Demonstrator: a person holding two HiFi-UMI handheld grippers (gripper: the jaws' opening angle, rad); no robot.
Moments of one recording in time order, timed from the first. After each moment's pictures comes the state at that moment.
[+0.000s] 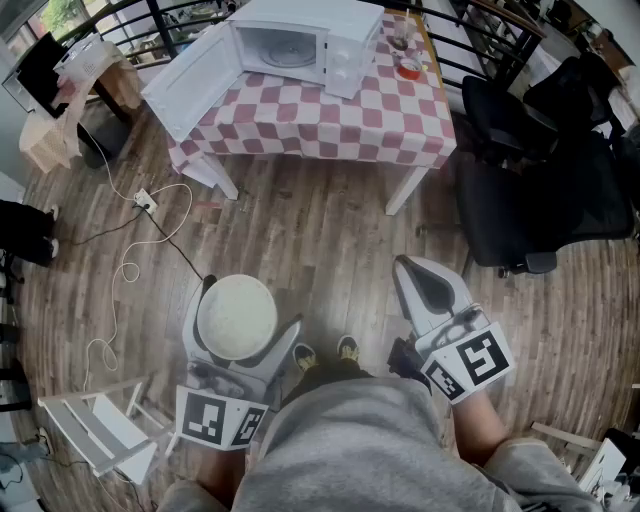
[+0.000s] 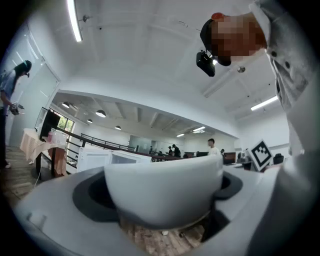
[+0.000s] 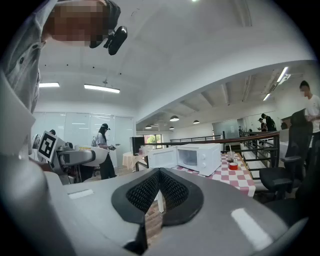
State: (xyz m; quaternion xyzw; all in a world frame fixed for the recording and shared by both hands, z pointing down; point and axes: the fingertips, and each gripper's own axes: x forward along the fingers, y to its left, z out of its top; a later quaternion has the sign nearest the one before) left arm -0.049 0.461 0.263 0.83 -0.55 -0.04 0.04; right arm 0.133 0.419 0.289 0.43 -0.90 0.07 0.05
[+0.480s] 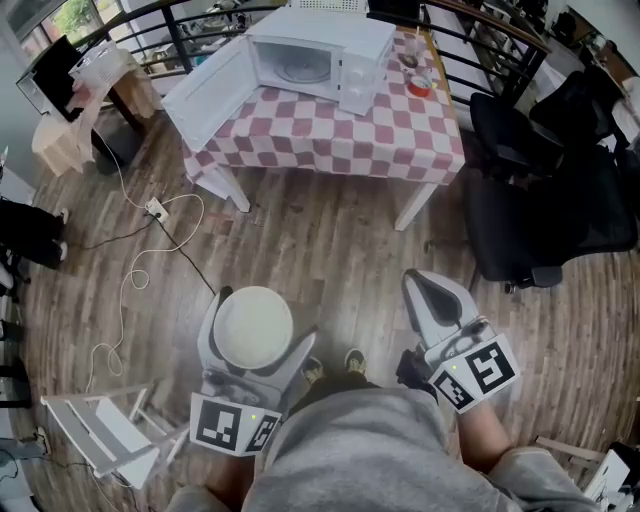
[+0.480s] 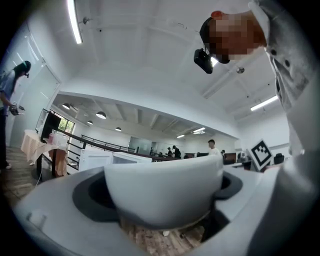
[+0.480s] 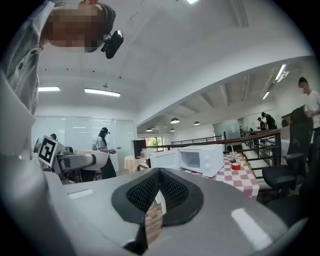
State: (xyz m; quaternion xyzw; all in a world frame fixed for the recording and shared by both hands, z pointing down) left arm -0.056 0.476 0.259 0.83 -0.55 -0.05 0.04; right arm 0.124 0.432 0.282 0.42 -0.90 0.08 0.03
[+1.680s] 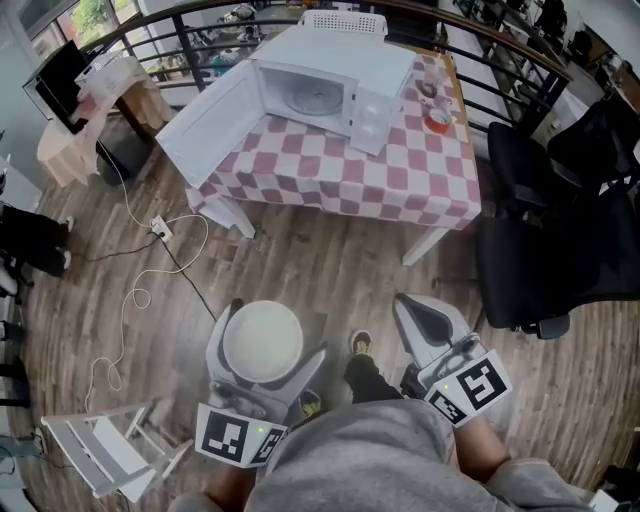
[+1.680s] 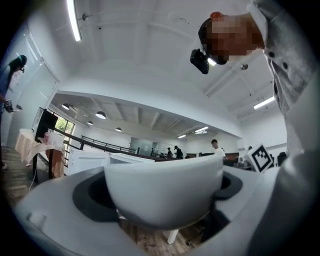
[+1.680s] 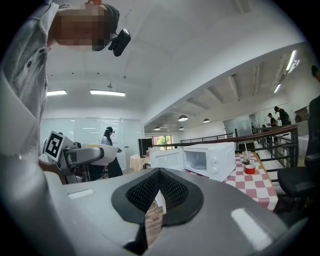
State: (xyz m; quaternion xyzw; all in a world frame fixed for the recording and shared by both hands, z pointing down) left arm -0.043 0.355 0.262 0.83 -0.56 -0.05 0.03; right arm 0.109 0.315 0.299 0.37 -0.93 0.07 0.04
